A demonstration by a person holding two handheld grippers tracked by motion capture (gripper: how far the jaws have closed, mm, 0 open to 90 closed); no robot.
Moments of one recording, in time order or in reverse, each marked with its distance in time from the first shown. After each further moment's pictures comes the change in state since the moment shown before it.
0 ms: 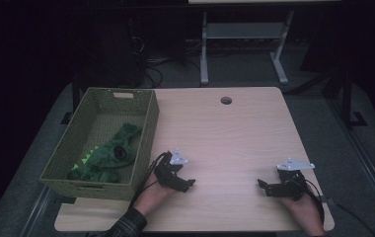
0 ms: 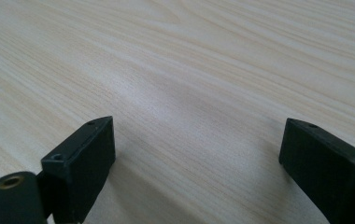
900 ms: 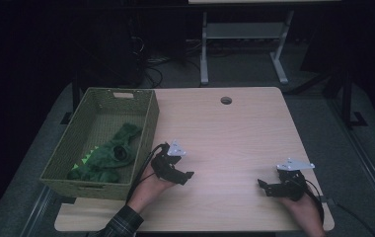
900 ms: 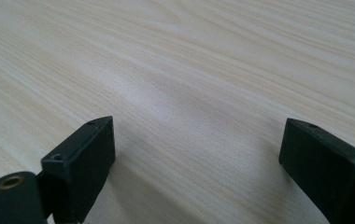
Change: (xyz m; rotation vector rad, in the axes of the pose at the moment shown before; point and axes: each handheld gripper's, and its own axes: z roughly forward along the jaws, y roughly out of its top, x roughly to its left) left arm 0.004 0.026 -0.031 -0.003 0.013 0.007; right arm 0.000 0.000 0.000 -0.001 0.001 -0.001
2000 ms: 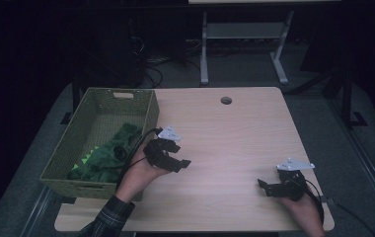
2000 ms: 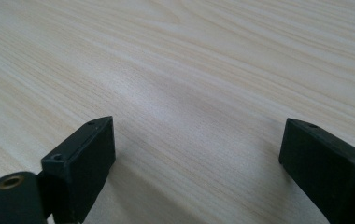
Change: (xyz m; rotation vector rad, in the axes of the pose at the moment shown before) left arm 0.013 0.036 -0.049 -0.008 -0.102 0.000; right arm 0.000 0.000 0.000 0.000 0.000 0.001
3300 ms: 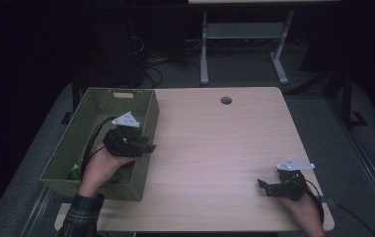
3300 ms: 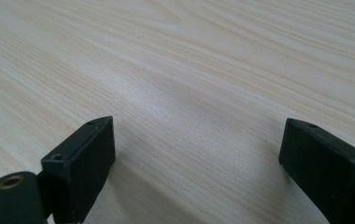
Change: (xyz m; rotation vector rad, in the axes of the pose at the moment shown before) left arm 0.049 -0.027 -0.082 -0.034 0.089 -0.085; right arm 0.000 0.000 0.000 -0.001 0.000 0.001
